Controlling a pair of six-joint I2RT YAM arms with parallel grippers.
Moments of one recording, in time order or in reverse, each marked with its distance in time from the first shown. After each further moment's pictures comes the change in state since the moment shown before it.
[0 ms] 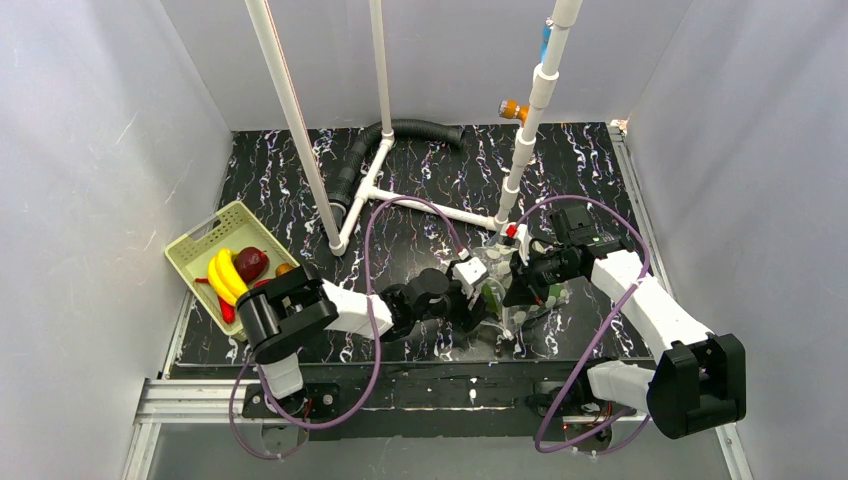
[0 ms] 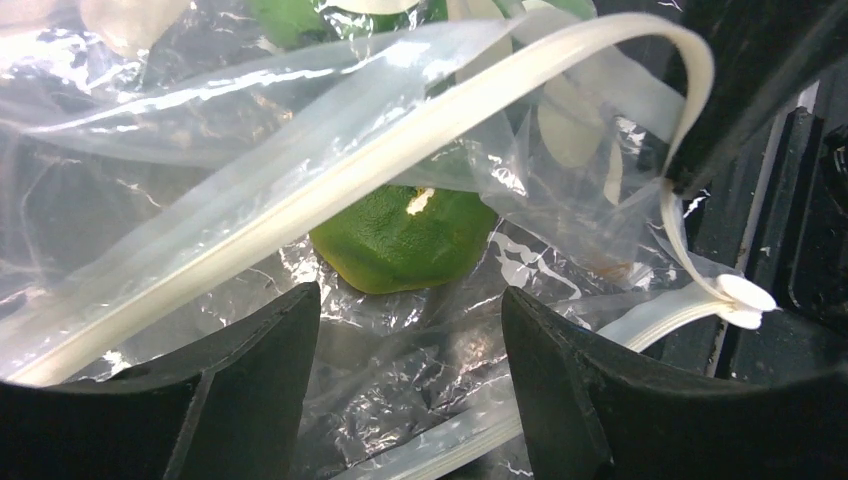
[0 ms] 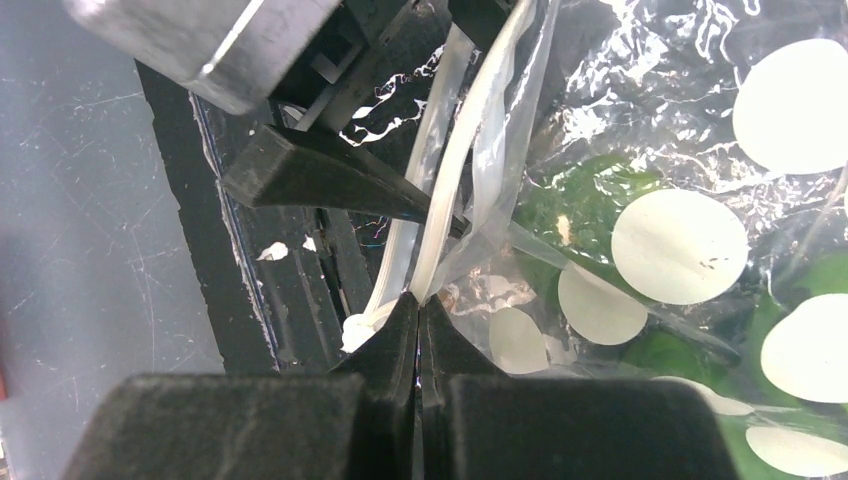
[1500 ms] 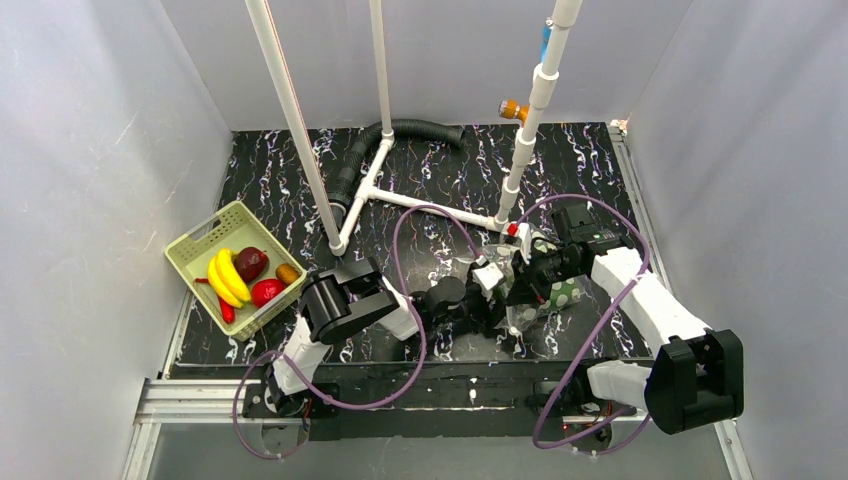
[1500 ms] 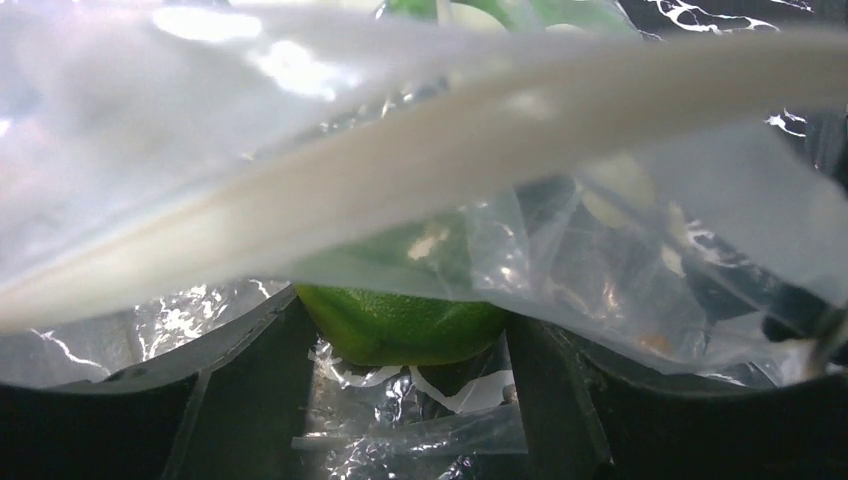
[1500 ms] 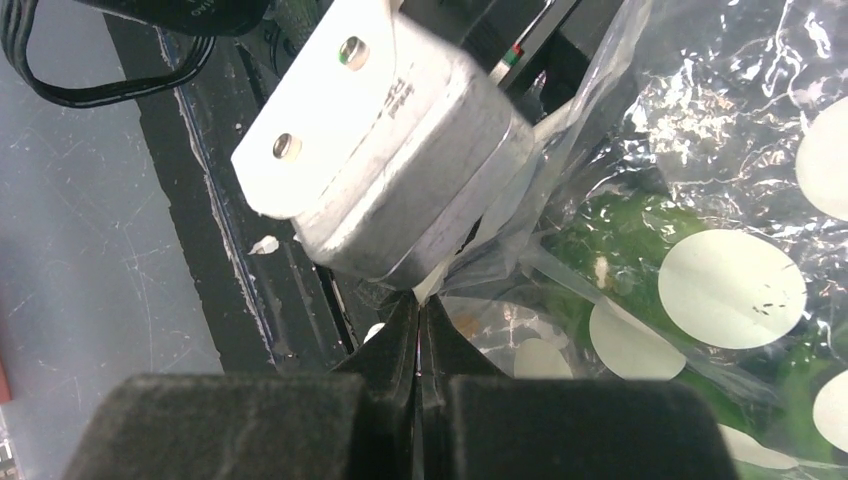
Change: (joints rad) left arm -0.027 0.369 0.138 0.395 -0.035 0.044; right arm -0.012 0.021 0.009 -0.019 0.018 -0.006
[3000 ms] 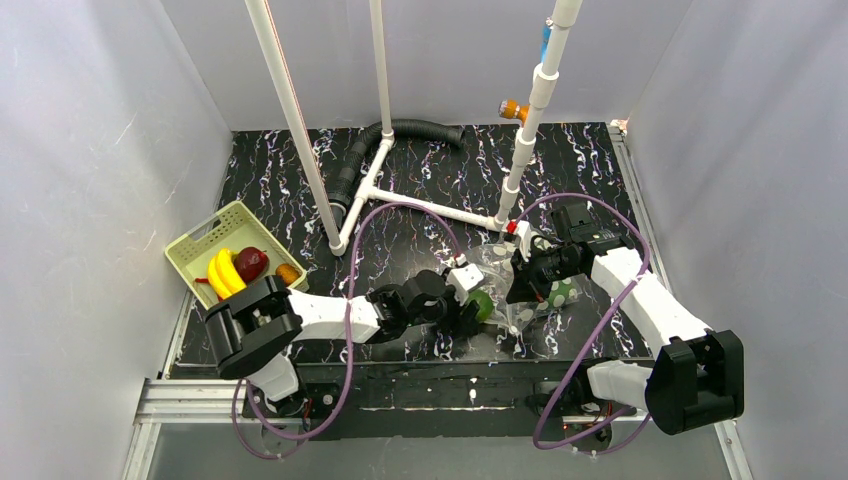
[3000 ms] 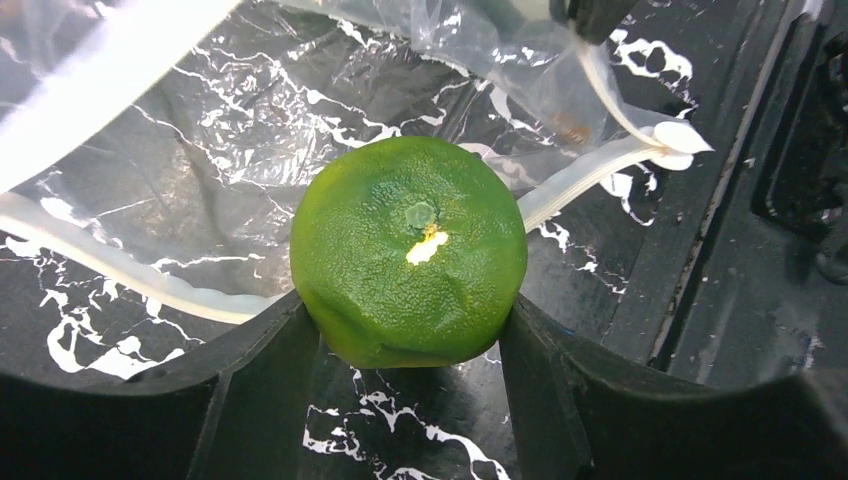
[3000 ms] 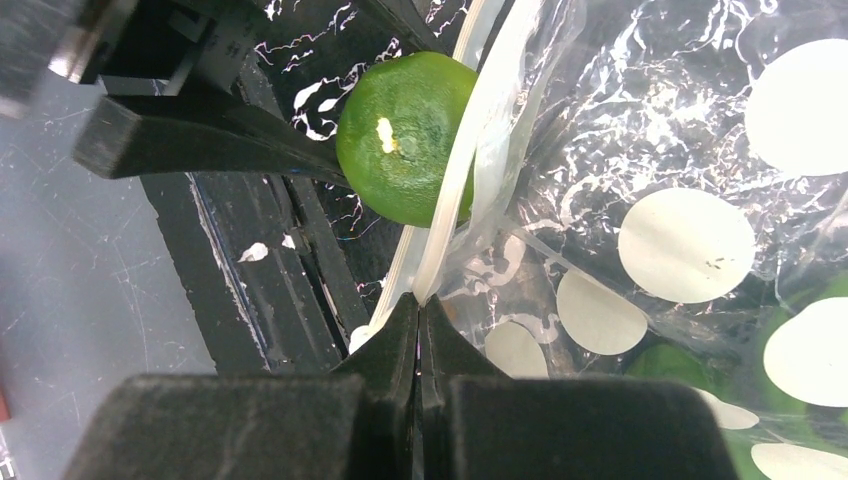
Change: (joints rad) left arm -0.002 -0.504 -0.151 -0.652 0.021 -0.016; right arm -0.001 -0.003 0.004 0.026 0.043 0.048
